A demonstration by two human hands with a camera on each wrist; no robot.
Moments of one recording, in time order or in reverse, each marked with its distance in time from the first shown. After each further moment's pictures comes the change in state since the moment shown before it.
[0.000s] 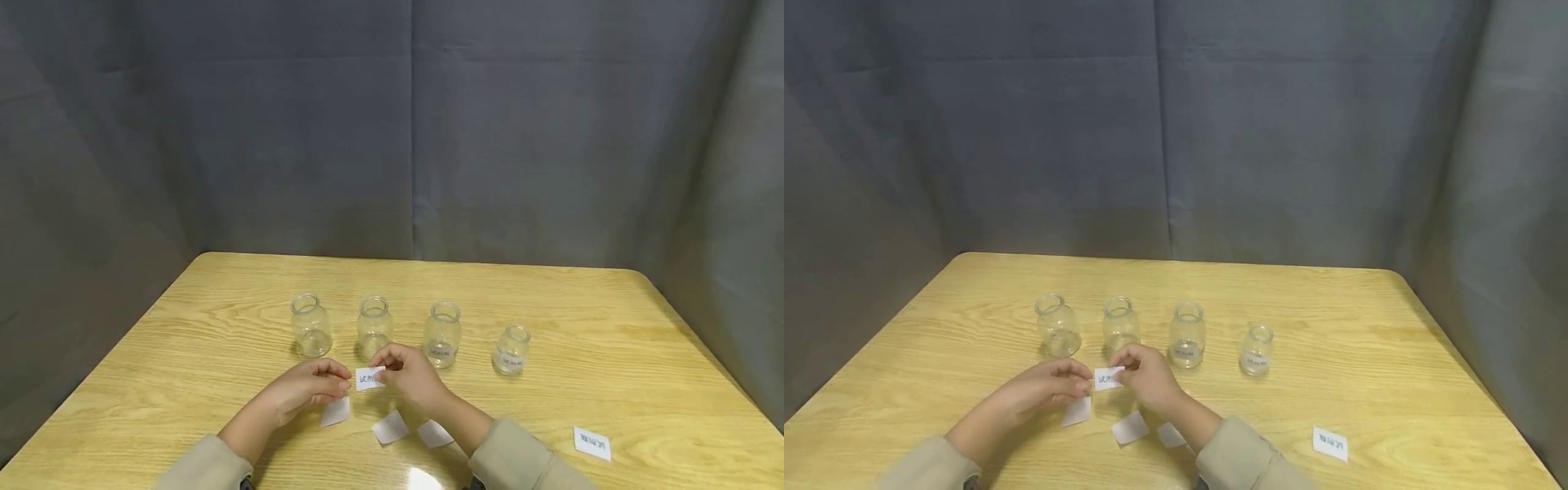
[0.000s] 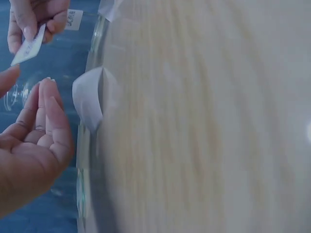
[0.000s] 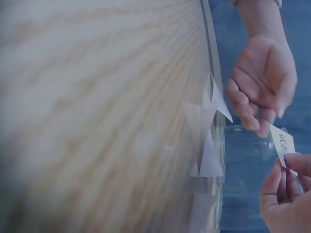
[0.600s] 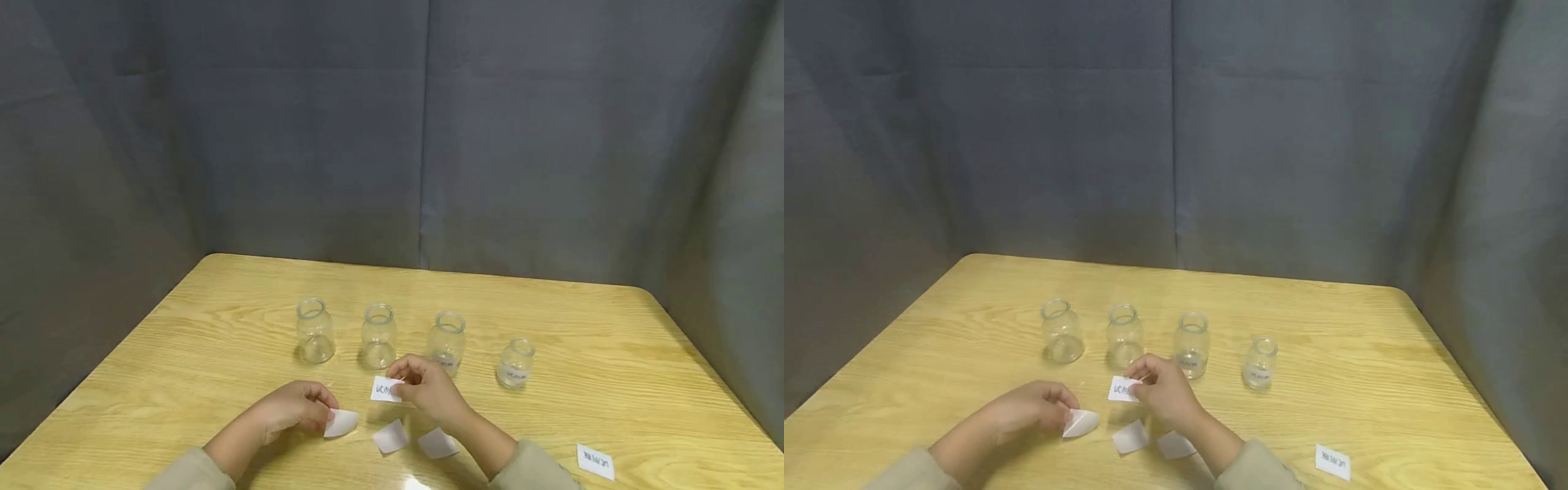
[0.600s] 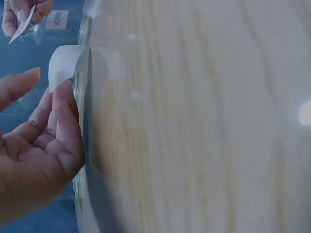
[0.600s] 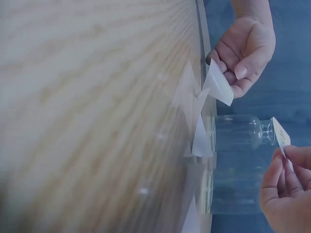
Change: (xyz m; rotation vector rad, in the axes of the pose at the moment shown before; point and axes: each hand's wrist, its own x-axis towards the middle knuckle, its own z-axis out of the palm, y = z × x) left_hand -0.016 -0.012 -0.007 0.114 -0.029 -0.025; right_hand -0.016 -0.003 -0.018 -0.037 -0.079 0.005
